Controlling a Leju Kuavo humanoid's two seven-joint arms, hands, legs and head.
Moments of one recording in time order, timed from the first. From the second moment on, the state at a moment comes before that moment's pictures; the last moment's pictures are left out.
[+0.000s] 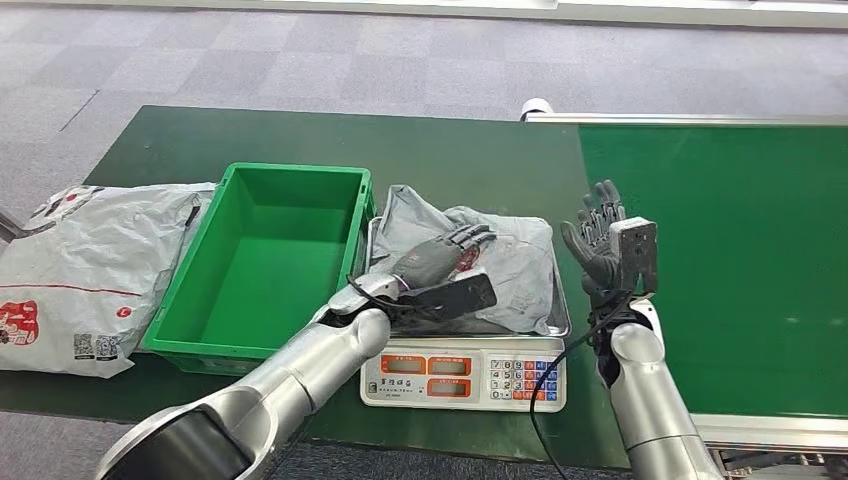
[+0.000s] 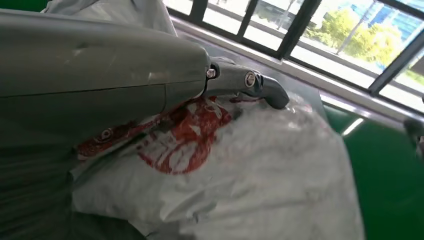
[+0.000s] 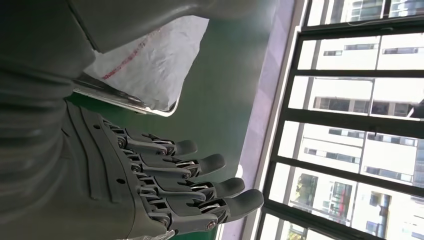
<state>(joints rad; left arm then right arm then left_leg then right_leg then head) -0.79 -0.29 -0.69 -0.49 -0.70 -0.02 -0.37 -0.42 -0.04 0.05 -1.08 0.08 -0.07 -0.37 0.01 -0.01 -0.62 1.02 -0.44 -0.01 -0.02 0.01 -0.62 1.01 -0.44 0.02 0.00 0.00</state>
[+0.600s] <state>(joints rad) -0.88 -0.24 -0.87 -0.42 -0.80 -0.11 -0.48 -0.46 -0.07 0.04 -1.02 -0.01 0.00 -0.39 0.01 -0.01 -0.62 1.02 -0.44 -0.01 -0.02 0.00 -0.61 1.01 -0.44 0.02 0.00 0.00</state>
